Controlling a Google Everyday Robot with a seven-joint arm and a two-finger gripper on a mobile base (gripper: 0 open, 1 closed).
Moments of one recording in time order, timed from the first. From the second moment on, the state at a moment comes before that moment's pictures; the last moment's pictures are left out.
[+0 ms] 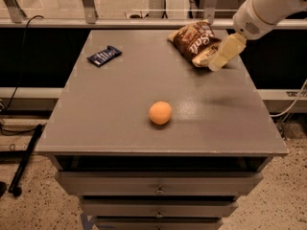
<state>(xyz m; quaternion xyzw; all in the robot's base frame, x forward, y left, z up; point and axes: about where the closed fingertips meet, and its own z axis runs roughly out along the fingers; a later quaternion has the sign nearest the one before) 0.663 -0.206 0.941 -0.50 0.80 -0.02 0.31</state>
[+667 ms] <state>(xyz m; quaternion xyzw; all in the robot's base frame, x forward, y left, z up) 0.736 -0.198 0.907 -0.42 0.83 0.06 0.36</state>
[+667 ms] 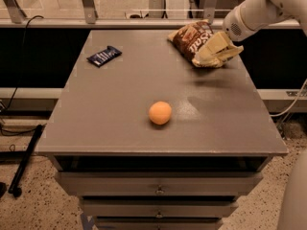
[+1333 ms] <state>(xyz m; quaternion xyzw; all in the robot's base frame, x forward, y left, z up) 0.777 -0.185 0.881 -0.38 0.84 0.05 0.38</state>
